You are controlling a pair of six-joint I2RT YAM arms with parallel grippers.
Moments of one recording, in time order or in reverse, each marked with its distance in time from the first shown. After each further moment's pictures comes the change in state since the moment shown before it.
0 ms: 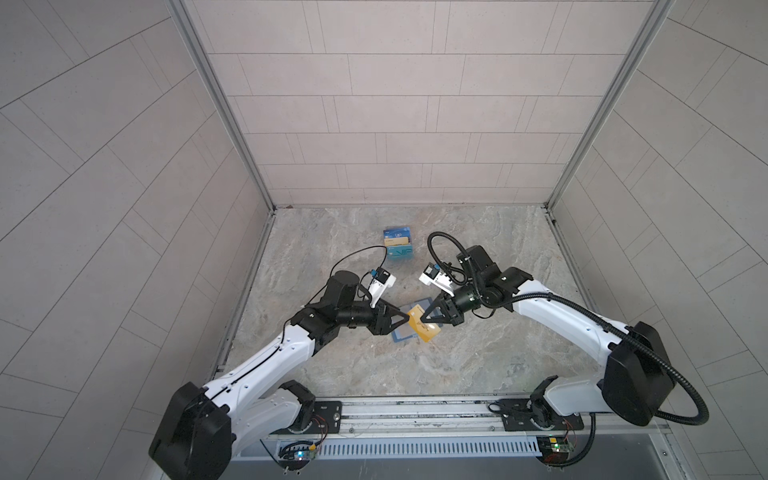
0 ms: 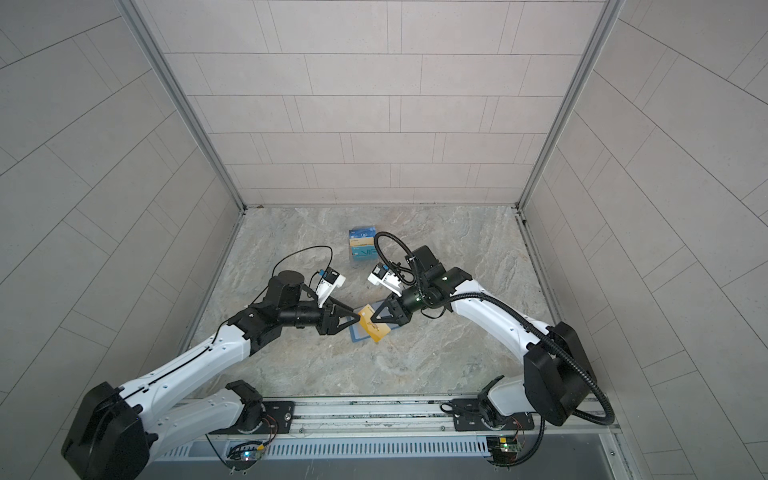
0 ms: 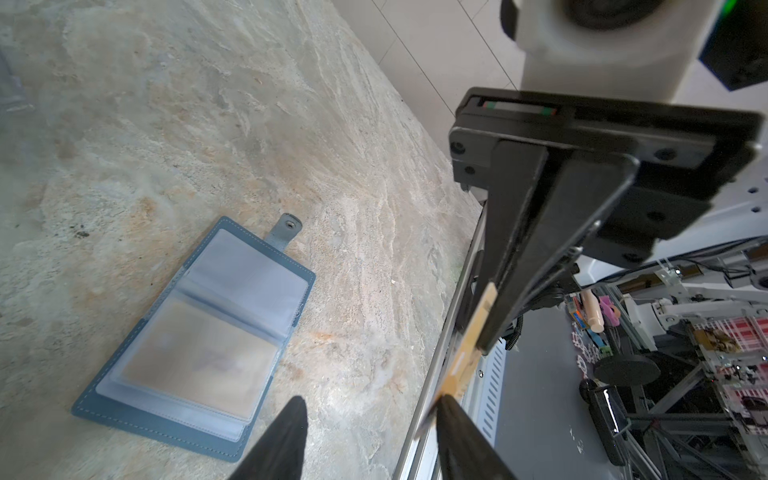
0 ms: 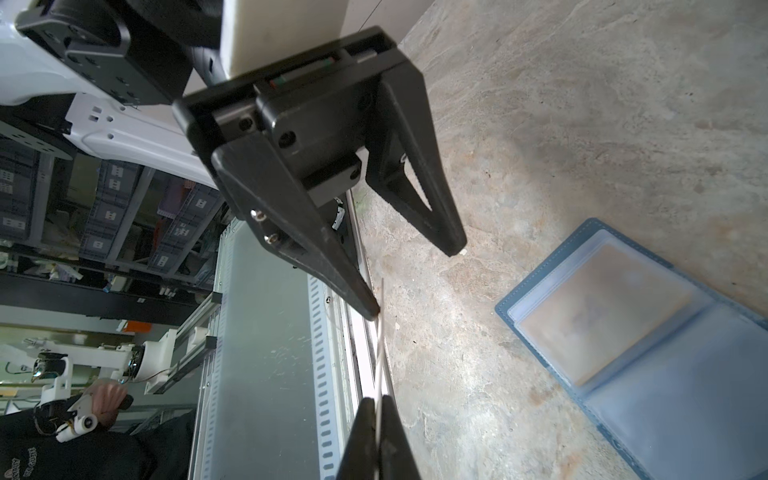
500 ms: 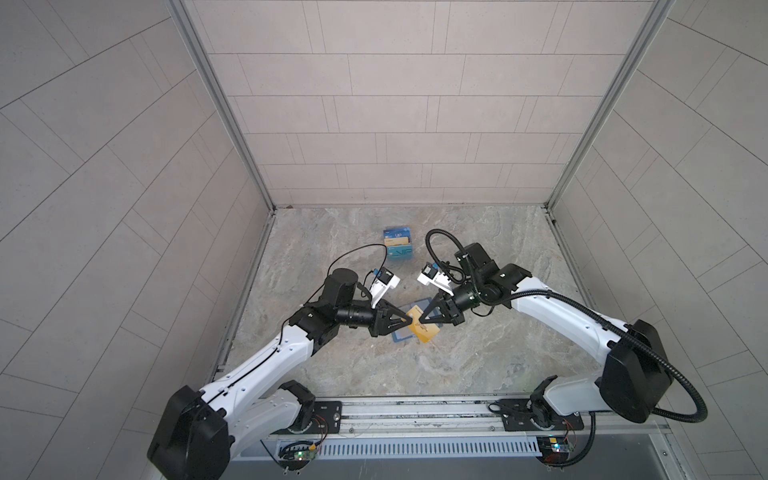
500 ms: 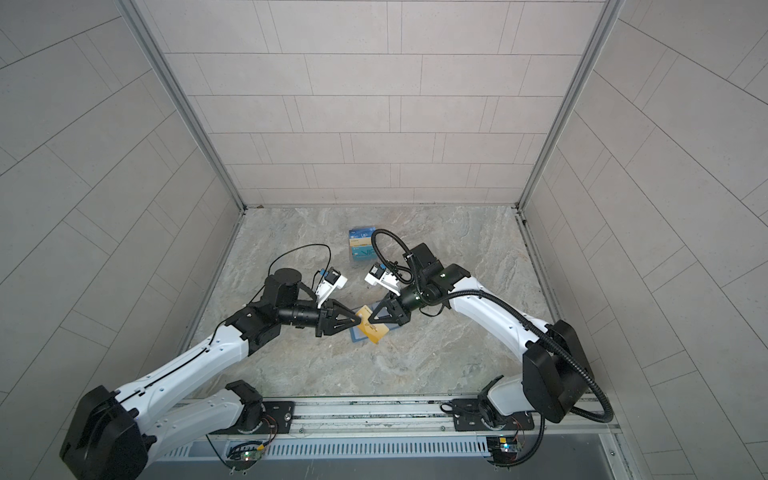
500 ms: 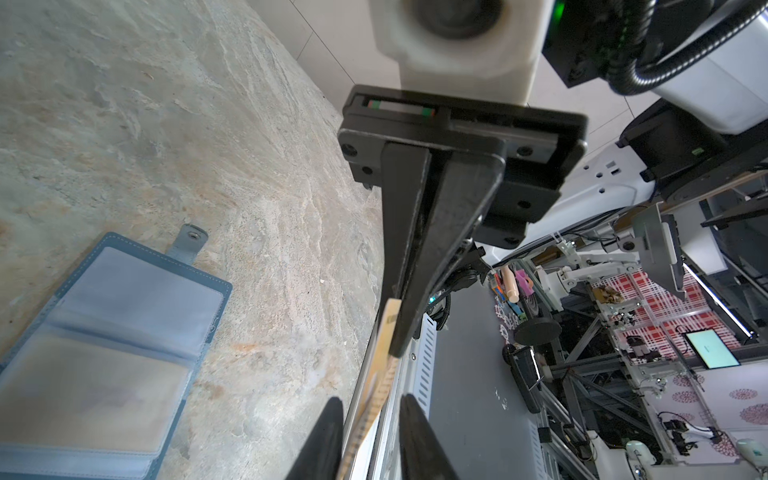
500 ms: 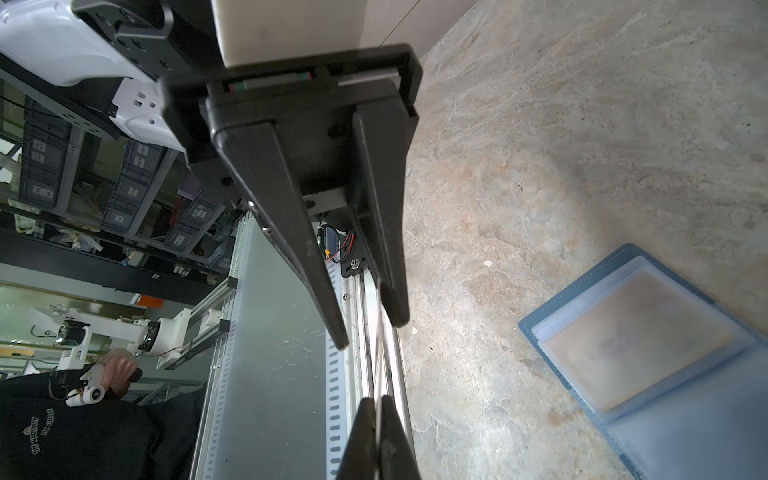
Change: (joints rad) left arm 0.000 -0.011 0.009 0.049 0.183 -0.058; right arm 0.013 0.024 0.059 -0.041 -0.053 -0.063
